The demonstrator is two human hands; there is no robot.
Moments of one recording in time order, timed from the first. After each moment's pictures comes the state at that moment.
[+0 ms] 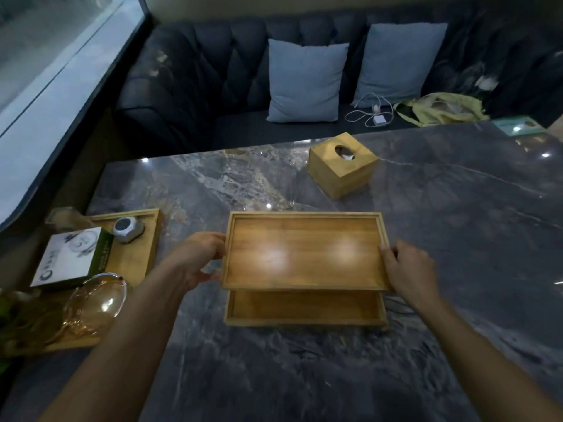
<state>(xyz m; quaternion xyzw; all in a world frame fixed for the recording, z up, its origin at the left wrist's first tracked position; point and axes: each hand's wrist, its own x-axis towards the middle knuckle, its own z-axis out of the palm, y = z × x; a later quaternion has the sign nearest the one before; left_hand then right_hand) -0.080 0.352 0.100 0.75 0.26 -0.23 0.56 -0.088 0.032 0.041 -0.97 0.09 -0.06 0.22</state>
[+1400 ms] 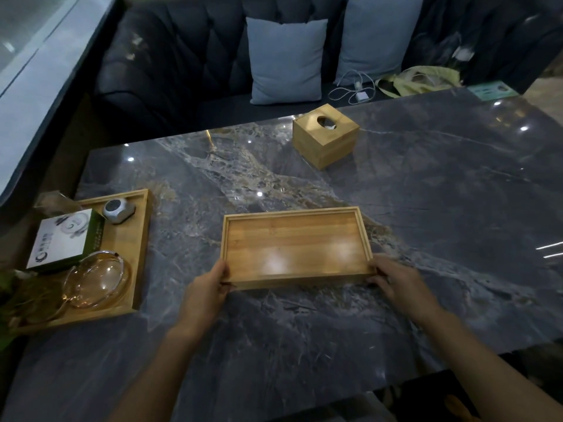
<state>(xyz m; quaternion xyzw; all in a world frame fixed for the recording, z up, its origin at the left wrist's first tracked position) -0.177 0.360 -0.007 0.97 0.02 -0.03 0.25 -0.178 -0.001 -0.021 -0.95 -0.12 -0.05 0.27</state>
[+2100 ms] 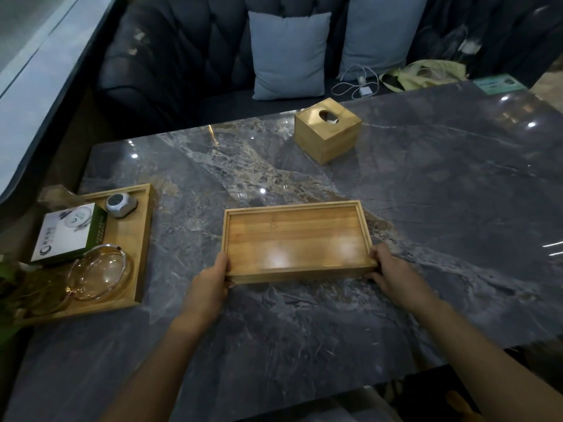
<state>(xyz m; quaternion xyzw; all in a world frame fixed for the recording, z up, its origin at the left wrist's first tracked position) -0.178 0.359 -0.011 0.97 -0.01 -0.06 0.24 -0.172 0.007 -0.013 -0.96 -0.06 0.11 0.25</state>
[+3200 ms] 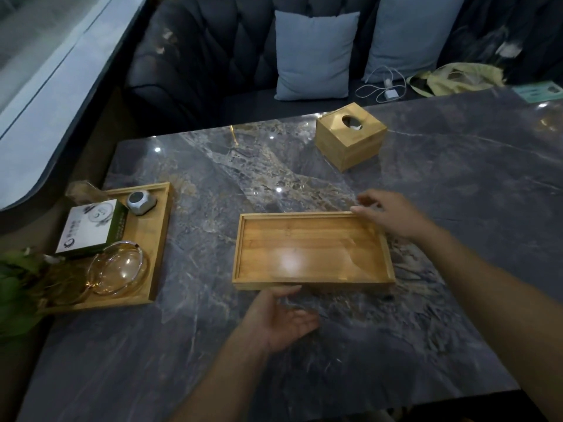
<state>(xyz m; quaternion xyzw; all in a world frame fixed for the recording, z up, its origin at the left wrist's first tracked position) -0.194 0.264 0.036 0.25 0.42 -0.33 0.81 -0.046 0.032 0.046 -0.94 -0.11 0.09 0.31</state>
